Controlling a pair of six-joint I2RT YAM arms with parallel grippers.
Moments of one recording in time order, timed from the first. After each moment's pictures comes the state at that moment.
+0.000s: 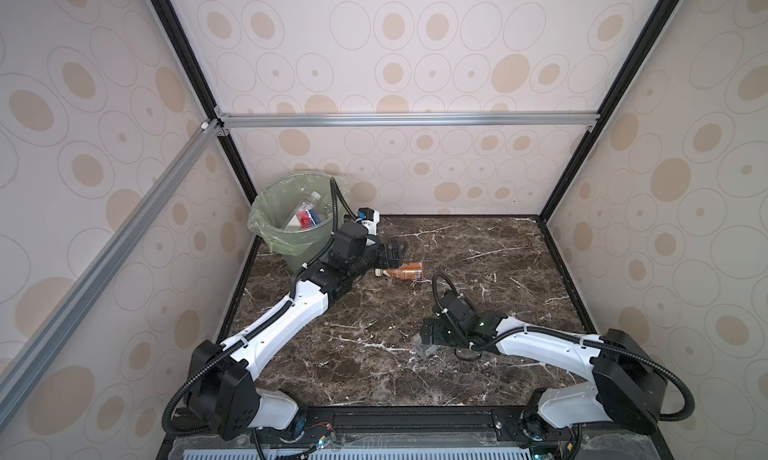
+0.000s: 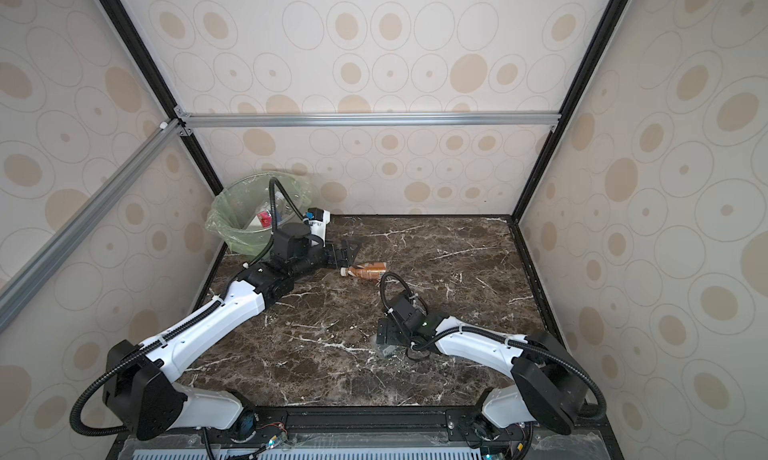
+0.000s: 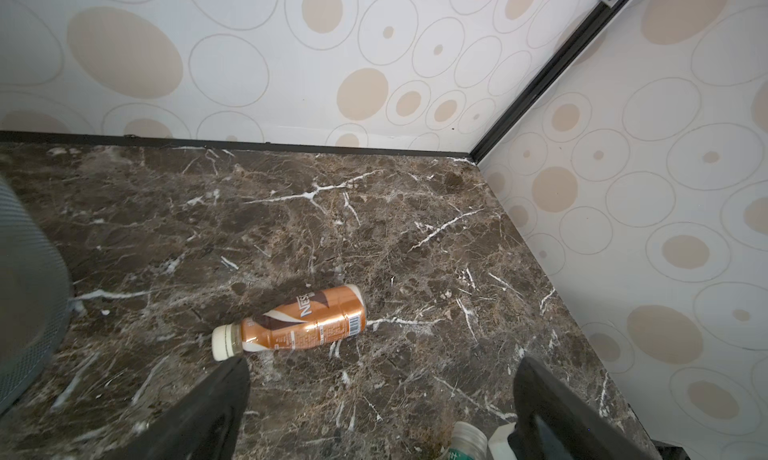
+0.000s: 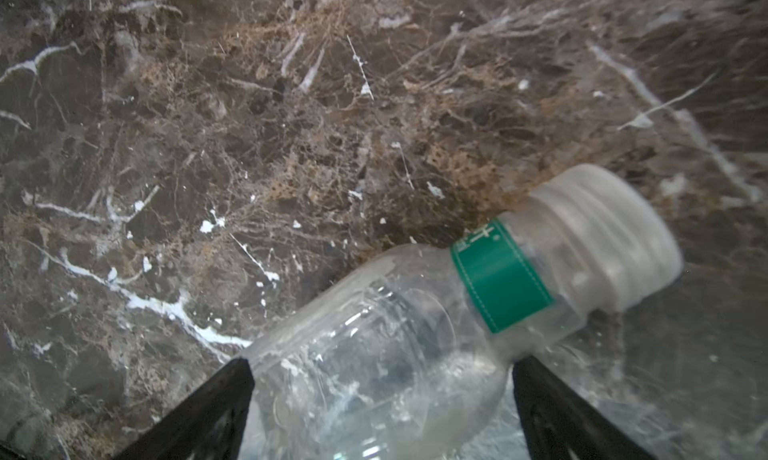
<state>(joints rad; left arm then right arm) -0.55 1.37 1.15 -0.18 0.07 -0.44 0.85 1.41 0.75 -0.40 0.11 0.88</state>
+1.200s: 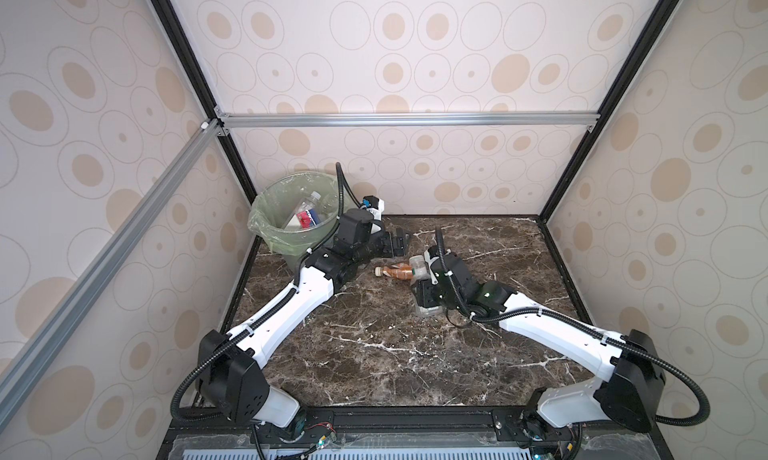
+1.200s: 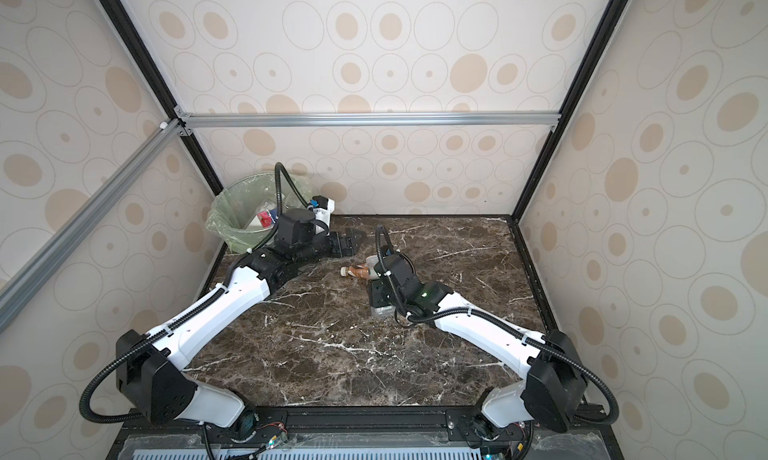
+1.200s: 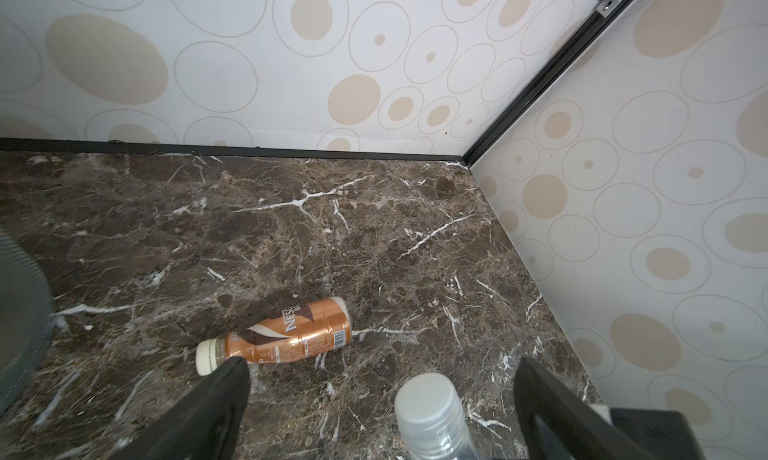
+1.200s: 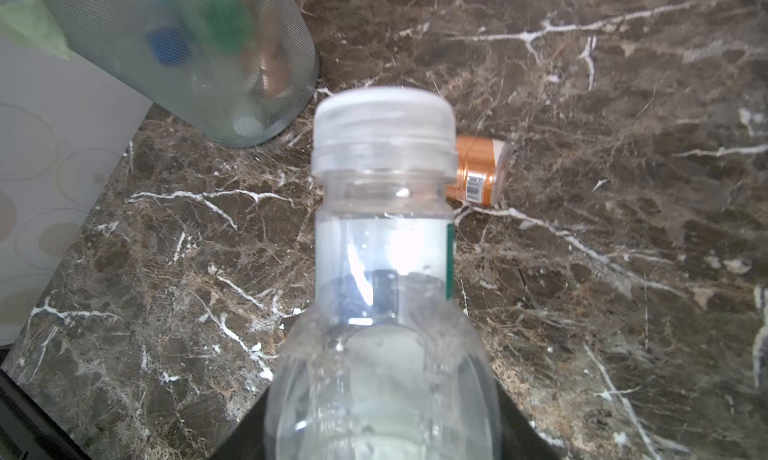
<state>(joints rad) -0.54 1.49 1.37 -0.30 0.11 -0.47 0.81 1.39 1.11 -0.43 0.16 0.48</state>
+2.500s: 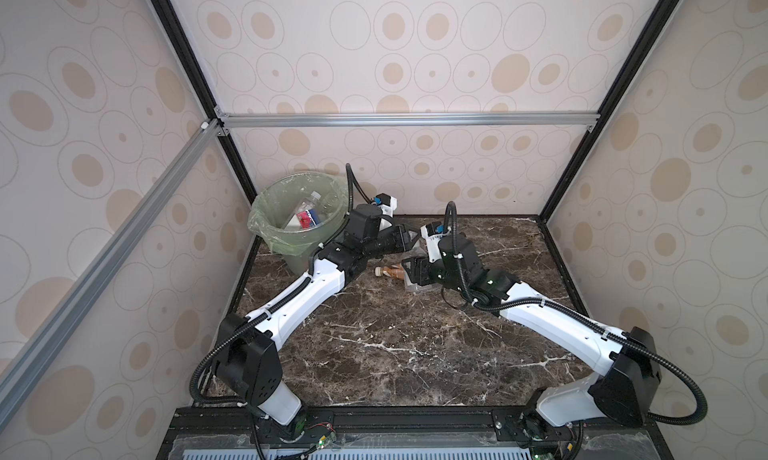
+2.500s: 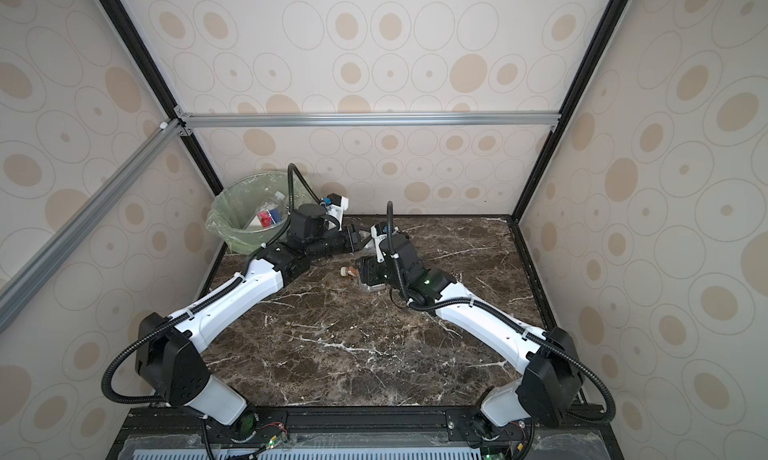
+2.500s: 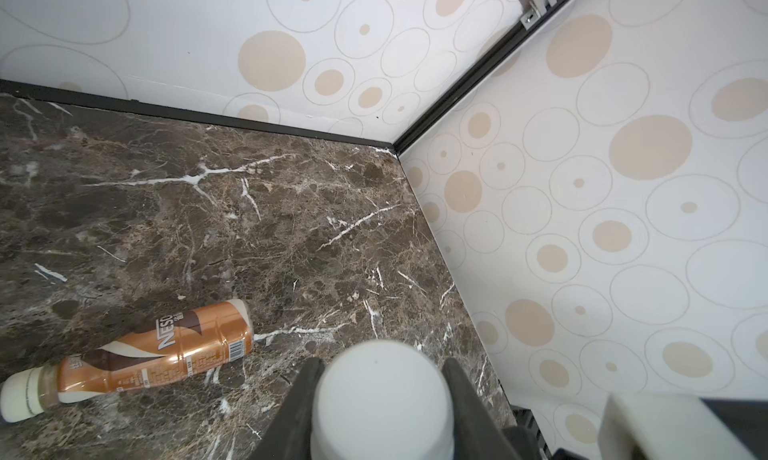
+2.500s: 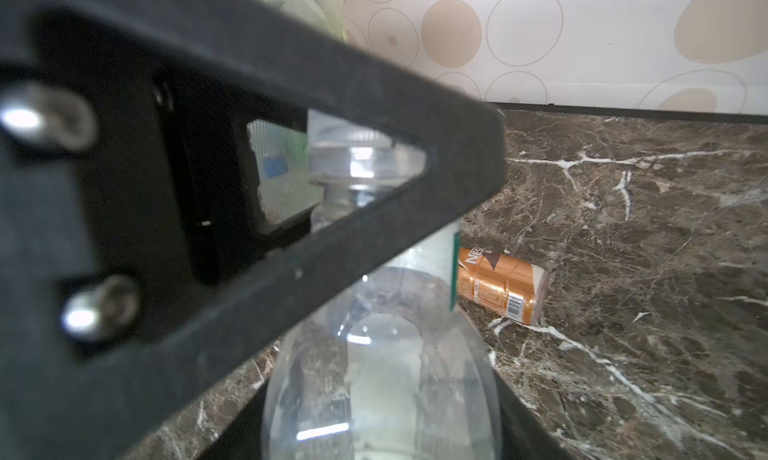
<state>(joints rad) -0.55 1.58 1.41 -0.20 0.29 -0.63 0.75 1.43 1.22 -0.27 0.06 0.41</state>
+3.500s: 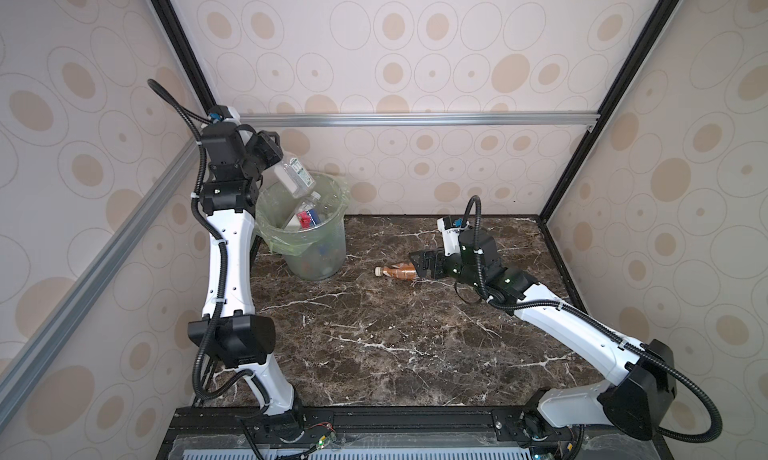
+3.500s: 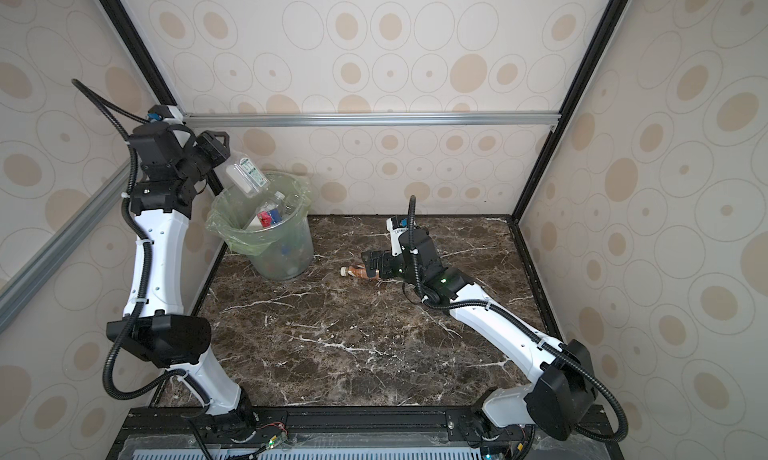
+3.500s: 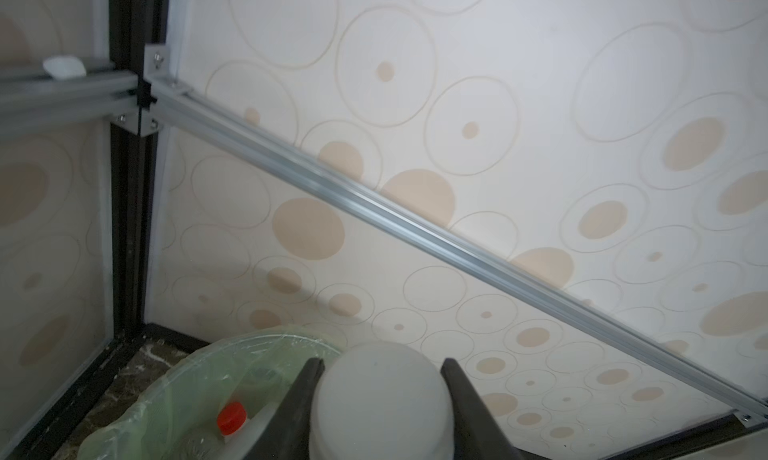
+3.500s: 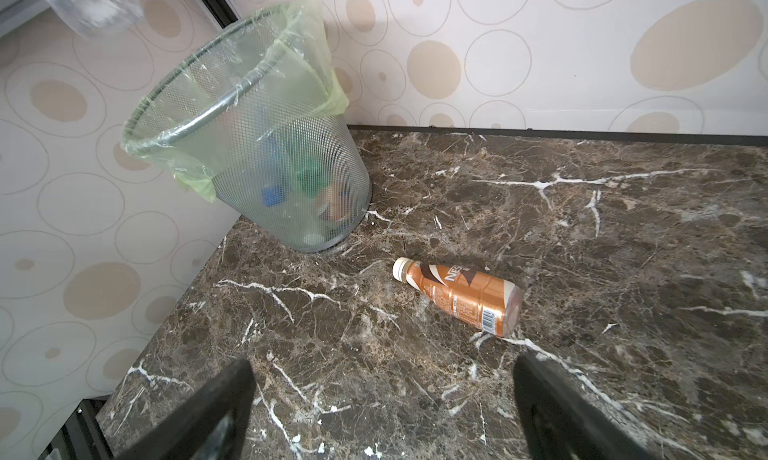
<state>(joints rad) 0.14 1.81 2.13 -0.51 0.21 -0.52 0.66 1.36 1.17 -0.24 -0.01 0.40</state>
